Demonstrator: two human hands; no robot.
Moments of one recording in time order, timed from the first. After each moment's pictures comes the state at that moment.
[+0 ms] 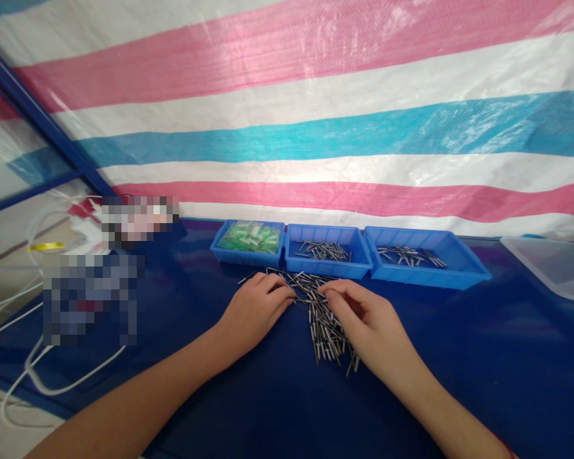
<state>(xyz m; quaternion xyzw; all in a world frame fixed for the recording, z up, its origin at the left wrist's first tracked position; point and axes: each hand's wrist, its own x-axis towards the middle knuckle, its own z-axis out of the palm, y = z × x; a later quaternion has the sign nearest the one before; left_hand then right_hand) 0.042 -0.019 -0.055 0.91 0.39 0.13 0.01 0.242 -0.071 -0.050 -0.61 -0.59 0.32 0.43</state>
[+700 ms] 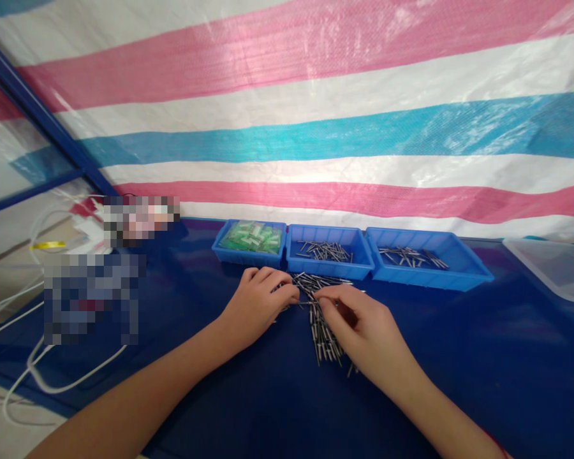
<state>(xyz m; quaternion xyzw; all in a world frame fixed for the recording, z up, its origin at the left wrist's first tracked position) 0.041 -0.018 -0.048 0.93 0.35 0.14 -0.03 0.240 -0.074 -0.057 -0.59 -0.68 0.24 0.37</state>
